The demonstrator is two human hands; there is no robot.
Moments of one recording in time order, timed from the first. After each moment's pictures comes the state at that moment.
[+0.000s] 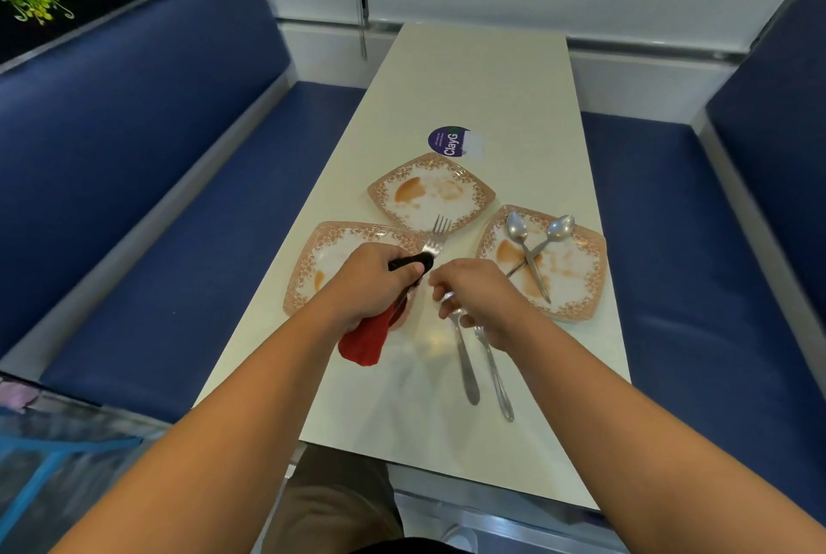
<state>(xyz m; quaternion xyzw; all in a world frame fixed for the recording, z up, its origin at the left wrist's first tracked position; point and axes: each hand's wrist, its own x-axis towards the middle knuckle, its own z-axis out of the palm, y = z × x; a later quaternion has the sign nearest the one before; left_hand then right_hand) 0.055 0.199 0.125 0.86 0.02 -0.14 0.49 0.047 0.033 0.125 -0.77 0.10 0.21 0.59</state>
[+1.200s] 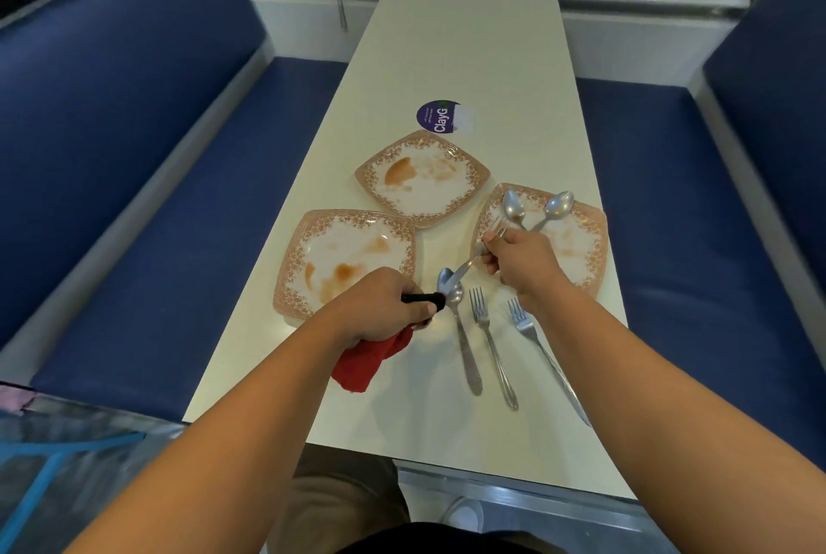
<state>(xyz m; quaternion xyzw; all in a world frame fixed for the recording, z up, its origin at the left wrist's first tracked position) 0.054 0.195 0.097 0.88 -0.06 -0.29 0.38 0.095 -0.017 0.073 -0.75 0.20 0.07 0.63</state>
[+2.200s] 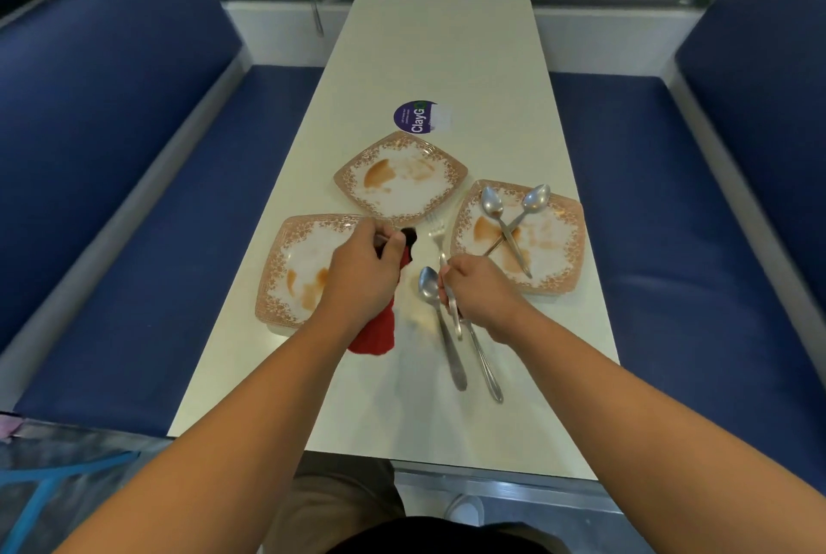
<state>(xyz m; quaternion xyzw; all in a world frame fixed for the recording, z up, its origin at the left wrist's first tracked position) 0.064 0.167 0.102 0.89 0.05 -0.01 0.45 0.053 0.000 0.081 -0.83 0.07 0.15 0.53</state>
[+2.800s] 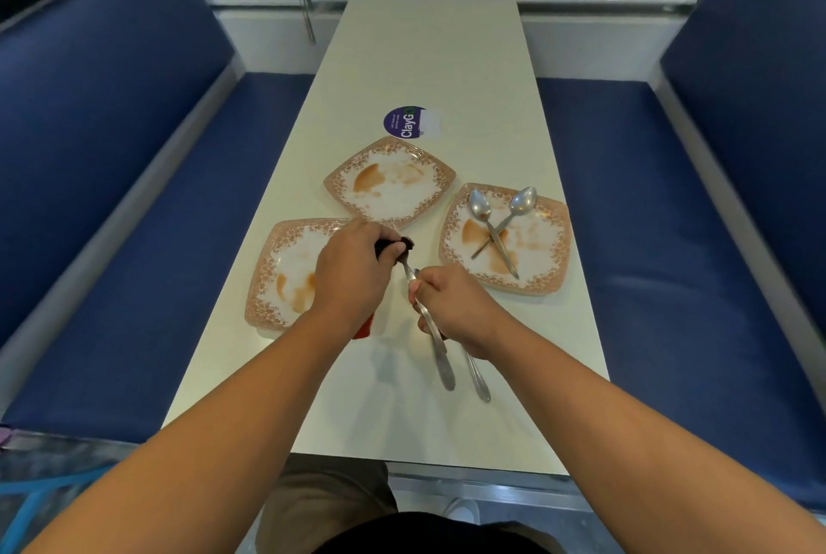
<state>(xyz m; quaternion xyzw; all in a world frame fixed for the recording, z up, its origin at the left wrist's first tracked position) 0.073 0.160 0.096 0.95 -0.04 0.11 0.30 0.031 0.013 0.096 -0.77 0.06 0.21 0.60</state>
